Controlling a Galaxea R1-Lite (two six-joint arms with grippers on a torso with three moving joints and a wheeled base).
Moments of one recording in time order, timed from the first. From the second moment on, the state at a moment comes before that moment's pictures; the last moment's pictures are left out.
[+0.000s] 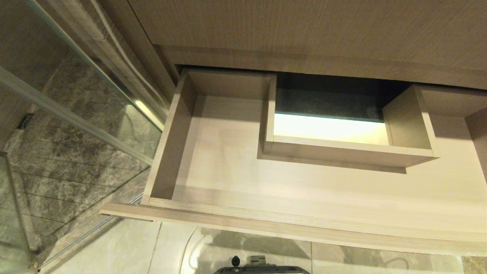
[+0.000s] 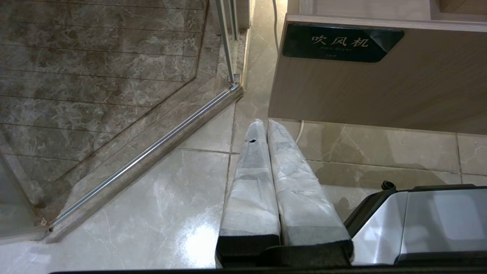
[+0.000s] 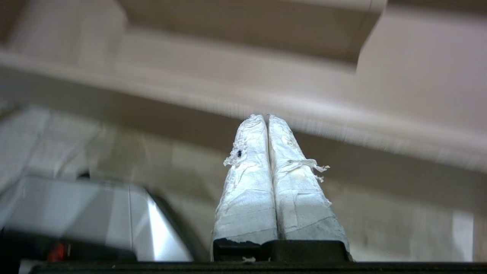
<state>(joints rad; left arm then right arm) 0.00 0.00 0.00 0.00 0.00 0.00 0.15 0.00 -0.01 -0.06 0.00 -0.04</state>
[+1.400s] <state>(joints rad) 0.00 0.00 0.00 0.00 0.00 0.00 0.15 0.00 0.00 -0.12 0.01 -0.03</state>
